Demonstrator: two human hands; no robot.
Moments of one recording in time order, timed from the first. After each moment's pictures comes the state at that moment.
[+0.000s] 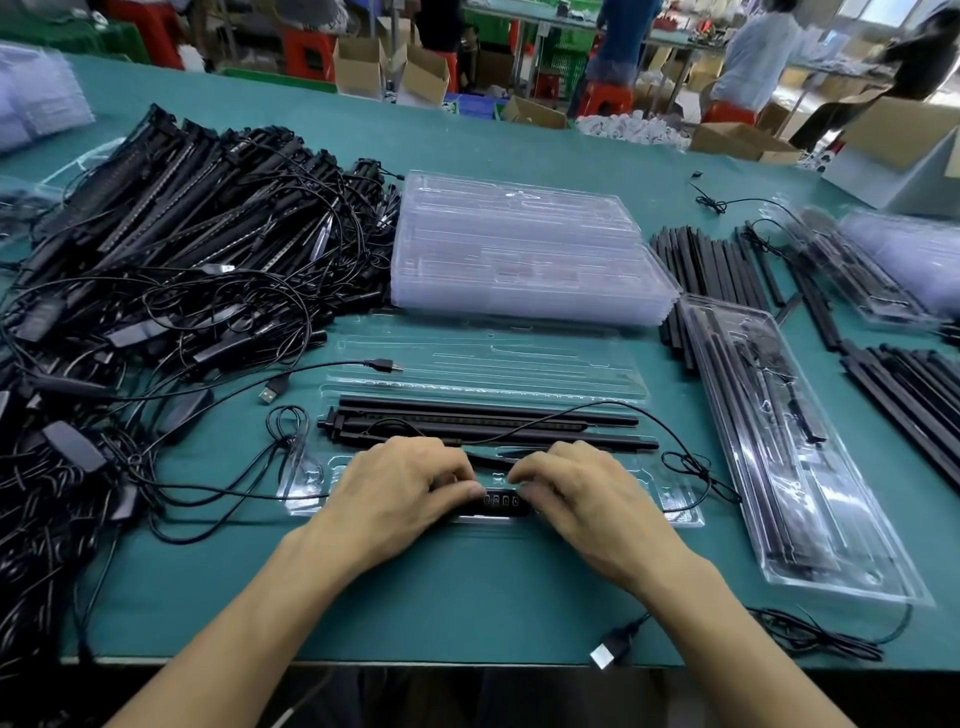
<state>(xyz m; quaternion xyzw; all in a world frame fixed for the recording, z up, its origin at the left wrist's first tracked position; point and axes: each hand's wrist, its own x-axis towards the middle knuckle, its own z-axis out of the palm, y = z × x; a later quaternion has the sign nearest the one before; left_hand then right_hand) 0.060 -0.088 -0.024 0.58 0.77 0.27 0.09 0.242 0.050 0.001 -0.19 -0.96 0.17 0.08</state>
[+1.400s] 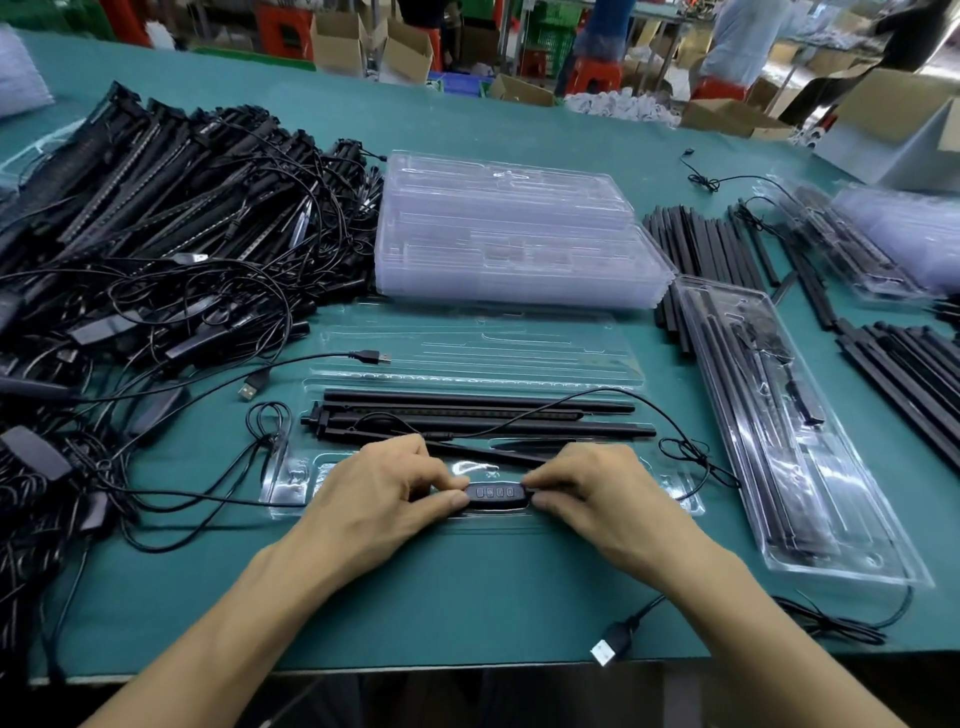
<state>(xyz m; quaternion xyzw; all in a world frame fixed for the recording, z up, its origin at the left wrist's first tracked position) 0.059 -0.097 -0.035 0.55 0.74 0.36 0.15 0.251 0.060 0.001 -0.21 -0.95 0.22 0.06</state>
